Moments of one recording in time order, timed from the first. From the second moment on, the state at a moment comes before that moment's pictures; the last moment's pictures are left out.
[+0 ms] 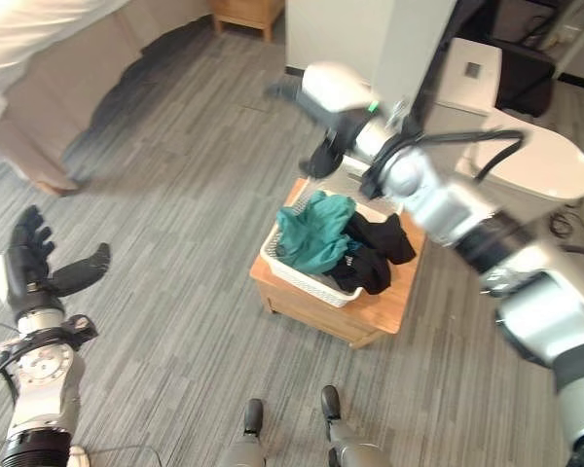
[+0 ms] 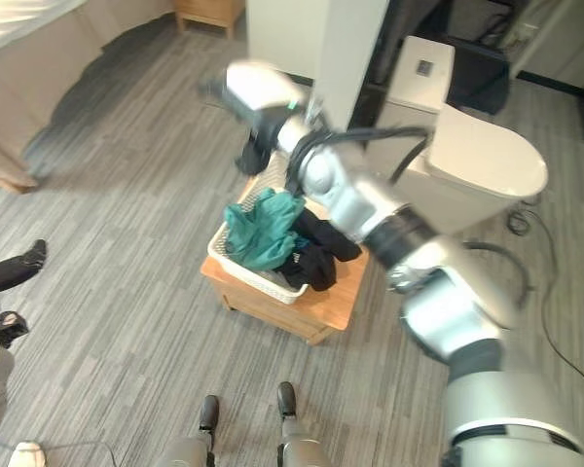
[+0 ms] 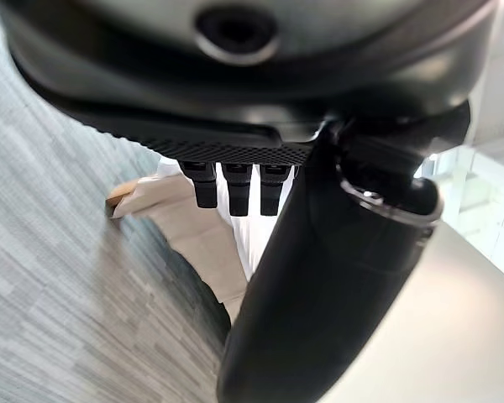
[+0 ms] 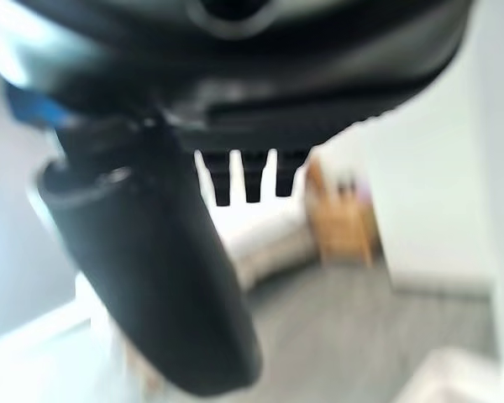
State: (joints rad) left arm -0.05 0.66 0.26 0.33 -0.47 -0.28 0.30; right arm -1.16 -0.91 0.59 0.05 -0.06 -0.02 0.03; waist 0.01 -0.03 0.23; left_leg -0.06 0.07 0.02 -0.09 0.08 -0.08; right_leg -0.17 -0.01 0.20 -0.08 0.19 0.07
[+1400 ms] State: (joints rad) left arm 0.03 0.39 -0.13 0.11 -0.51 -0.16 0.08; right arm 0.27 -0.30 0.02 -0.12 0.37 -0.14 0.01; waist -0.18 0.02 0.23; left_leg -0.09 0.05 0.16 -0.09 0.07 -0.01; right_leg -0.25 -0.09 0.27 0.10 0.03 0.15
